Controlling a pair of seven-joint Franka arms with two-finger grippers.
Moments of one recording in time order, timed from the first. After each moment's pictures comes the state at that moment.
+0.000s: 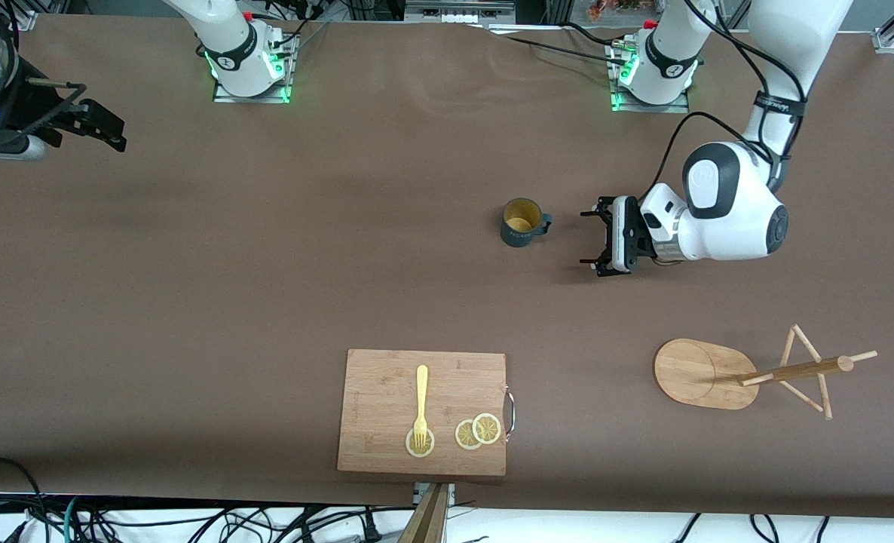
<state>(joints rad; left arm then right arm) -0.10 0.33 -0.10 -2.10 -0.85 2.10 1.83 0.08 -0.16 -0.03 -1.82 -0.05 1.57 0.10</state>
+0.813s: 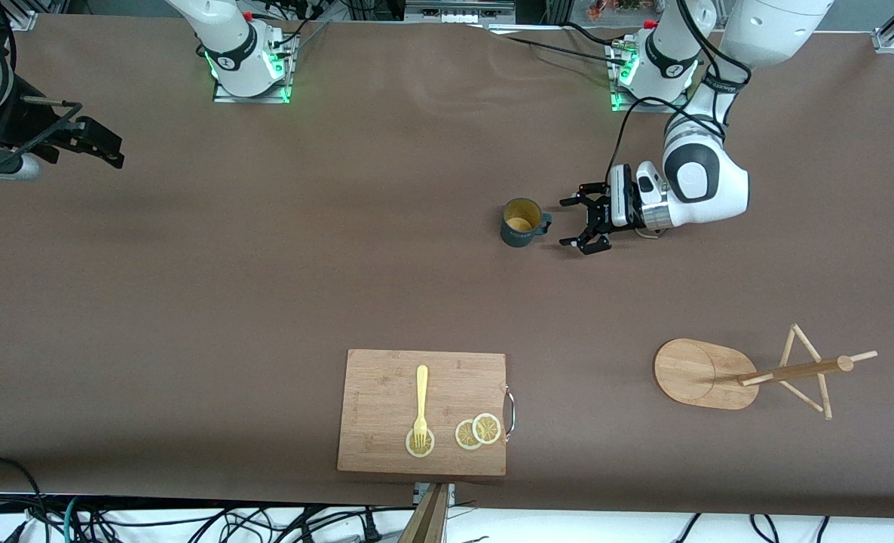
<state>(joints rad) -0.11 0.36 -0.10 -2.39 -1.49 2.19 2.69 0.02 -0.06 0.03 -1.71 -0.04 1.57 0.10</state>
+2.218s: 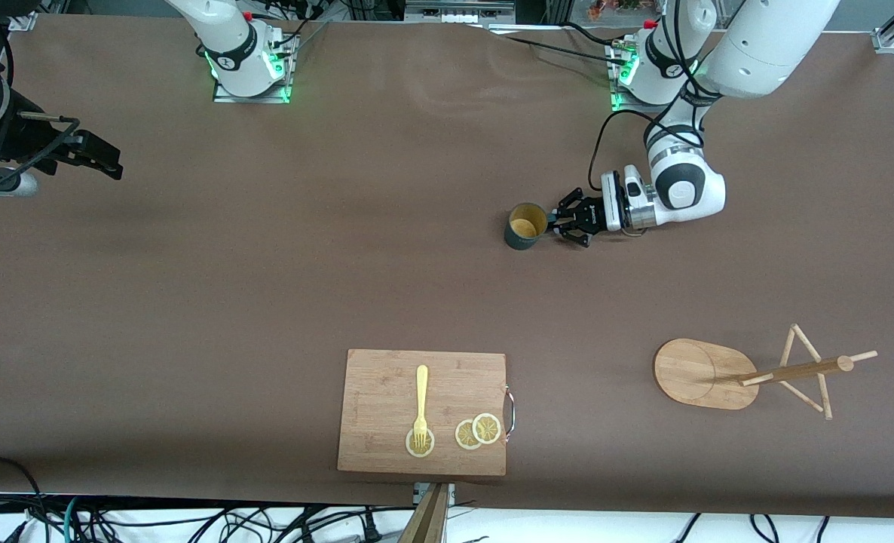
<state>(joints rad) -0.07 0.50 -0.12 -2.37 -1.67 2.09 2.72 0.02 -0.02 0.03 -1.65 -0.04 1.54 0.10</state>
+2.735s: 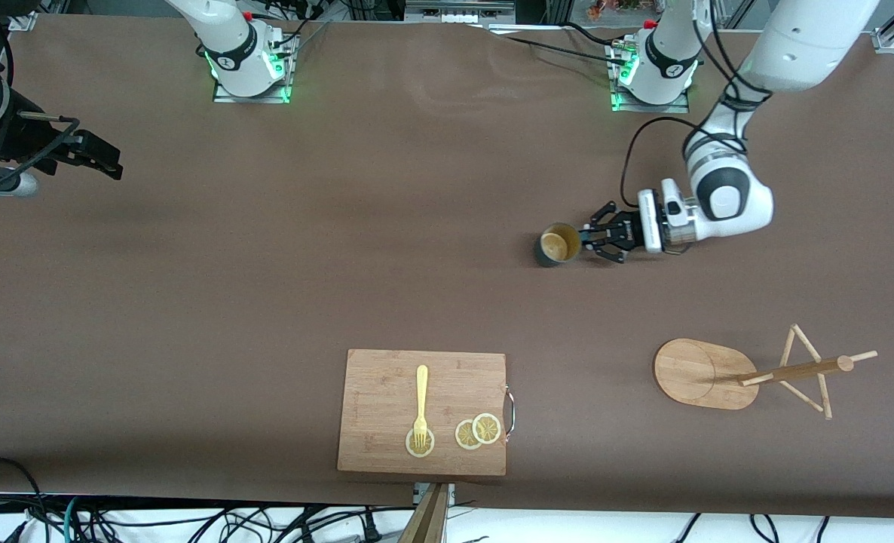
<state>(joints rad) 0.10 0.41 -0.11 -2.30 -1.38 2.06 2.36 0.02 -0.02 0.03 -1.65 -0.04 1.54 0.10</state>
